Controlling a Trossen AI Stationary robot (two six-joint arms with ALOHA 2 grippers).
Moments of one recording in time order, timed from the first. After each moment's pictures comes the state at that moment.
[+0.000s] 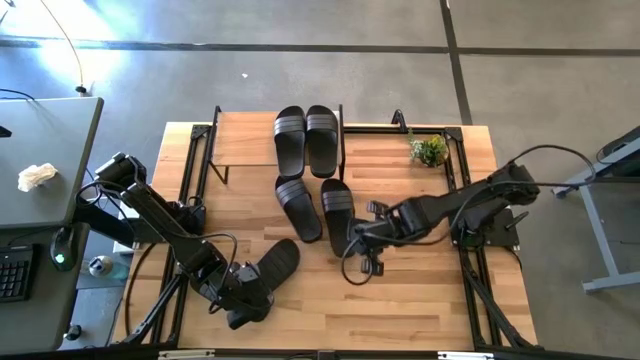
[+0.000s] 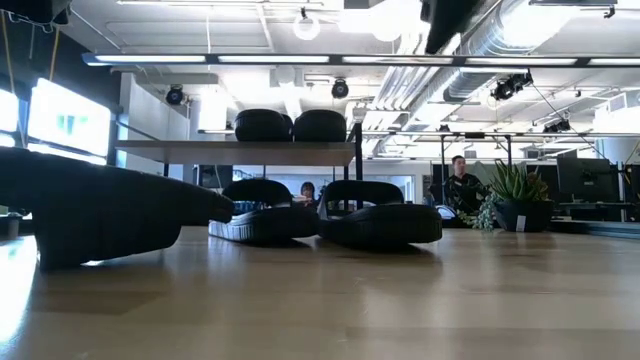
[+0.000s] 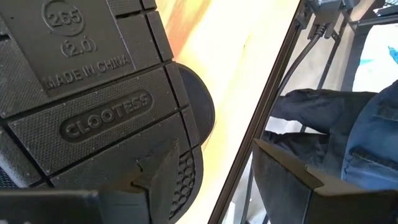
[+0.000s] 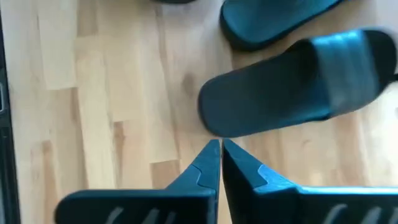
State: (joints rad) left arm -0.65 1.45 0.84 -0.39 0.03 -1.28; right arm 0.33 1.64 1.50 -1.04 0.17 0.43
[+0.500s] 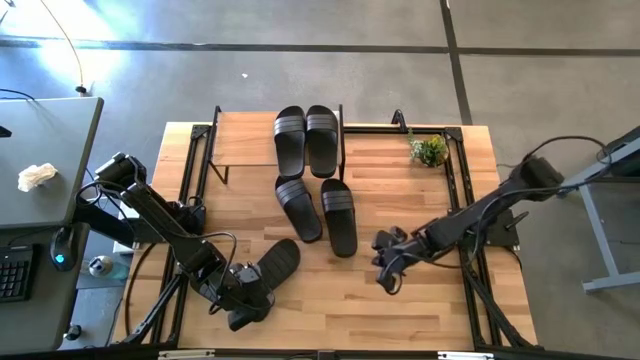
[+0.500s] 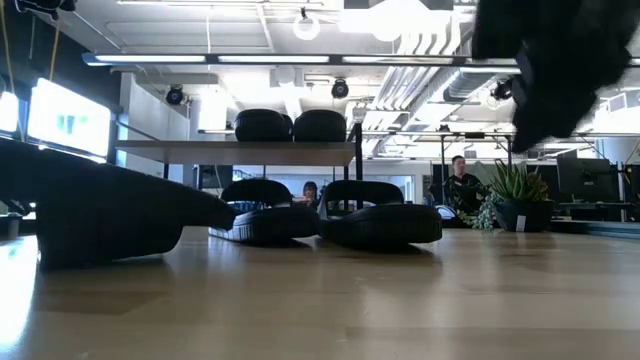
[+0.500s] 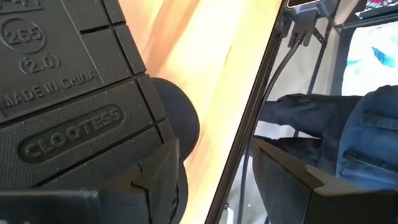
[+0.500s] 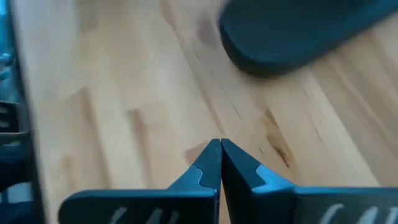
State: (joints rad) left arm -0.65 1.45 0.84 -0.34 0.01 -1.24; right arm 0.47 1.42 0.78 -0.33 0.19 0.88
